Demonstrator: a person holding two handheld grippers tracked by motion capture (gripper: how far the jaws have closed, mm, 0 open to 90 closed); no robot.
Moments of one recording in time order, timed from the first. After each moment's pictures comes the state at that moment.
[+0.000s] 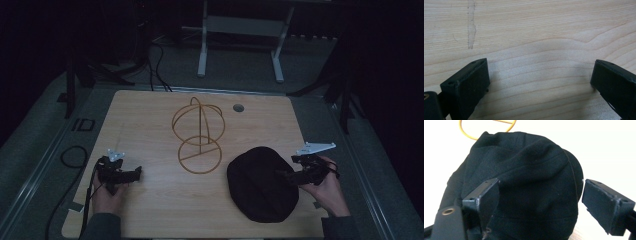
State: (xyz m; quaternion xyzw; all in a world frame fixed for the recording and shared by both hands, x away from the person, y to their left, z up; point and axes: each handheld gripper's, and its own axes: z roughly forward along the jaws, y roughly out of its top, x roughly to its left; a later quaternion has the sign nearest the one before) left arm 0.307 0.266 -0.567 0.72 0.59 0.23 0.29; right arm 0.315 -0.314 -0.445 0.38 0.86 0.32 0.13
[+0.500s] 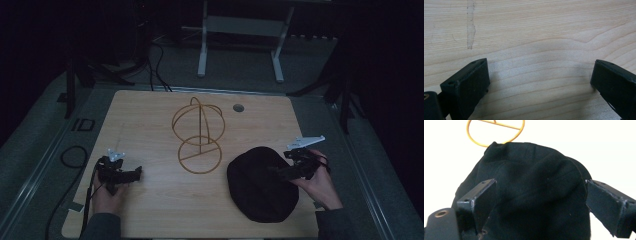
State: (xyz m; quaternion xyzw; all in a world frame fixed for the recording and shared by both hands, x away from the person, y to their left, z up) left arm 0.307 0.266 -0.566 0.72 0.59 0.23 0.29; right arm 0.329 -0.289 -0.441 0.38 0.86 0.32 0.11
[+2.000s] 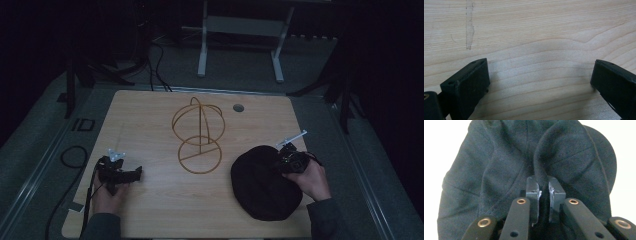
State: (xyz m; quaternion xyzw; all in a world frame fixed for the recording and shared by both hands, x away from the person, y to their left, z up) left arm 0.307 0.265 -0.567 0.72 0.59 0.23 0.29; right arm 0.356 -0.278 -0.463 0.41 0.89 0.22 0.05
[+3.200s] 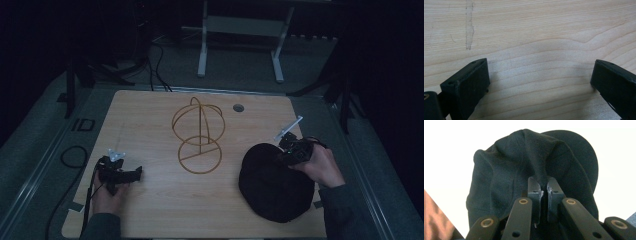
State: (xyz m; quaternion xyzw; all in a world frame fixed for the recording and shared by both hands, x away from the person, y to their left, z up) left arm 0.308 0.265 -0.567 0.72 0.59 0.23 0.29; right arm 0.357 -0.261 -0.403 0.32 0.93 0.15 0.06
